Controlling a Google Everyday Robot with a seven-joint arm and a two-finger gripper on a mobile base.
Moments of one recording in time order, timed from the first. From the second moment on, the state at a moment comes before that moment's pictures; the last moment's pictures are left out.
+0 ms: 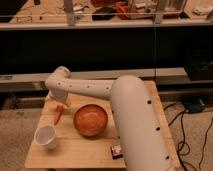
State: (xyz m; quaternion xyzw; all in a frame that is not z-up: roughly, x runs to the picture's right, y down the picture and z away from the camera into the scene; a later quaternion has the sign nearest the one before) arm -0.287 0.092 0.881 -0.12 -0.29 -0.60 0.74
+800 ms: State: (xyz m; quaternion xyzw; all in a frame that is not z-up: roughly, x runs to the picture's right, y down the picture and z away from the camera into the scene) arm -0.293 0.122 0.892 -0.15 -0.30 -0.59 0.74
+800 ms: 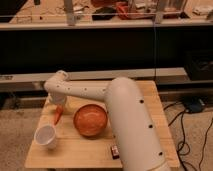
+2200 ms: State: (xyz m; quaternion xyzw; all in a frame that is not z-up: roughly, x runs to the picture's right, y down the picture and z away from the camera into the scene) arm -0.298 0.125 0.915 -0.16 -0.31 -0.58 0.74
